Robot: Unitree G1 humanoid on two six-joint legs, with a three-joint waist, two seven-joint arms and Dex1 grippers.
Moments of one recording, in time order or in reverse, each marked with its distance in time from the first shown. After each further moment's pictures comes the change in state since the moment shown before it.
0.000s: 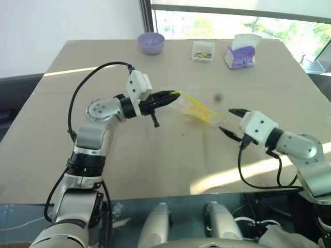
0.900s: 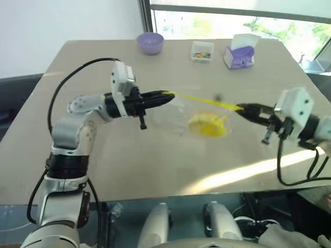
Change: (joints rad) left arm -0.005 0.105 0.081 -0.112 -0.236 0.269 -0.096; right arm -0.126 -0.161 -0.298 -0.097 0.392 0.170 0.174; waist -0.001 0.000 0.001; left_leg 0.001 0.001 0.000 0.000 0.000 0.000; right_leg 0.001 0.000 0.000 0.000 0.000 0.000
